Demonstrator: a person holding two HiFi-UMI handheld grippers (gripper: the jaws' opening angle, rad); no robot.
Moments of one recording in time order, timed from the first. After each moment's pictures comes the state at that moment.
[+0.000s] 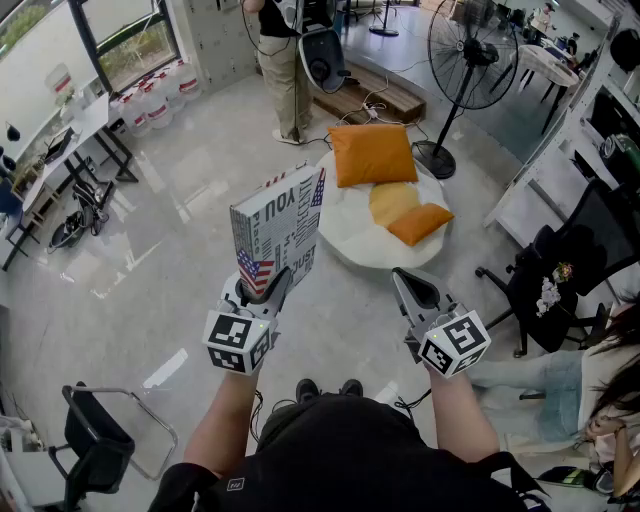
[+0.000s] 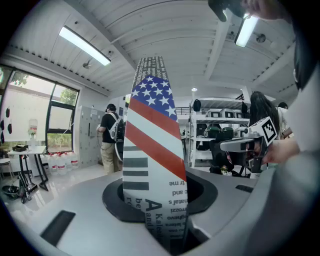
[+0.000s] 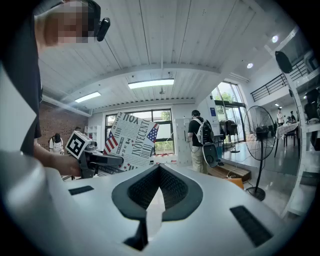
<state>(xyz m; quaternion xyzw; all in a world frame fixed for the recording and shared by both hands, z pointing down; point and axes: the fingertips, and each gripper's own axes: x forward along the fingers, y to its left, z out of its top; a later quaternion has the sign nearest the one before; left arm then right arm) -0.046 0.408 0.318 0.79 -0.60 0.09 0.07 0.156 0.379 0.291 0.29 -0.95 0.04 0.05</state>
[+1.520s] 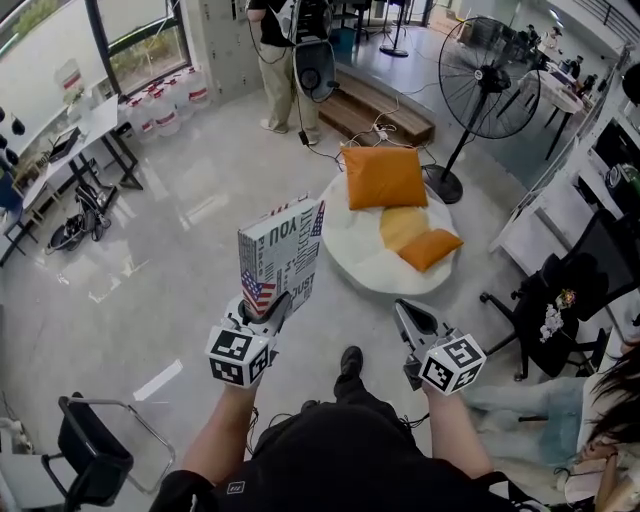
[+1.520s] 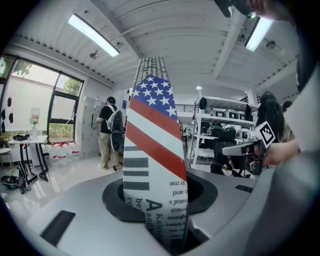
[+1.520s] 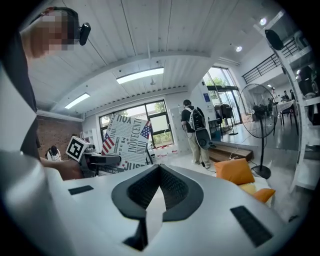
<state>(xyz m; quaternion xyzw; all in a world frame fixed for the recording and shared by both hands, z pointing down) -0.118 0.402 0.364 0.79 -0.60 0.09 0.11 0.107 0.365 0.350 0.29 -0.94 0.13 0.07</state>
